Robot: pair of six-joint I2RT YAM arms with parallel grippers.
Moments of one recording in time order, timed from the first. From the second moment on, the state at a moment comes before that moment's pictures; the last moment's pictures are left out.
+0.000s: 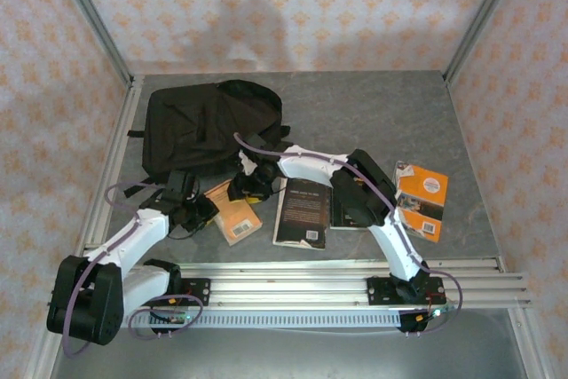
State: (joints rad) left arm -0.15 1.07 0.42 -0.49 0.25 -0.93; right arm 0.88 2.21 1.64 -0.59 -0.59 0.66
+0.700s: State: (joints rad) left arm -0.15 1.00 0.37 -0.48 0.27 -0.91; right arm 0.88 2.11 1.47 -0.46 -0.75 0.81
